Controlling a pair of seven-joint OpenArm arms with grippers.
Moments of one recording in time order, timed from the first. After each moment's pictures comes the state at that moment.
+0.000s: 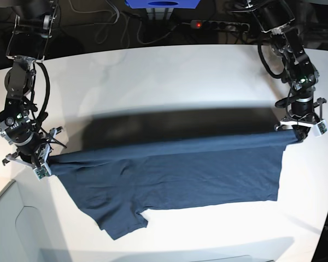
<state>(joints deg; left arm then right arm) 6.7 -10.0 -31.2 93.0 -15.1 -4.4 23.7 5.4 19.6 12.7 97.5 -1.8 36.4 -51.2</state>
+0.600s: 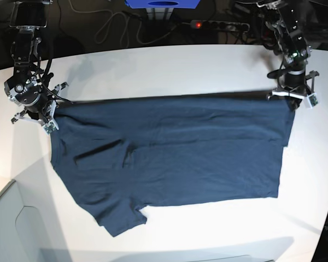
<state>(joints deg) 20.4 -6.8 -31.3 97.1 -15.4 -4.0 23.1 -10.8 20.5 12.7 98.3 -2.2 36.3 -50.8</state>
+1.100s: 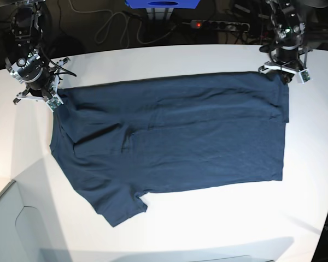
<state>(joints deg) 31.7 -4.8 -31.3 102.2 -15.7 -4.4 22.8 -22.7 21.4 14.3 107.7 -2.0 36.3 -49.0</state>
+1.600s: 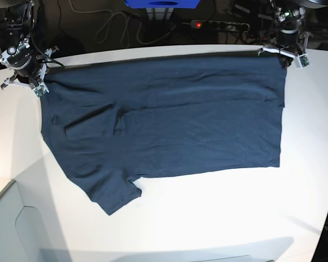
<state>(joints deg) 39.7 -4.5 -31.2 105.6 -15.8 -4.5 22.9 -29.3 21.5 20.2 108.2 -1.8 36.3 -48.5</state>
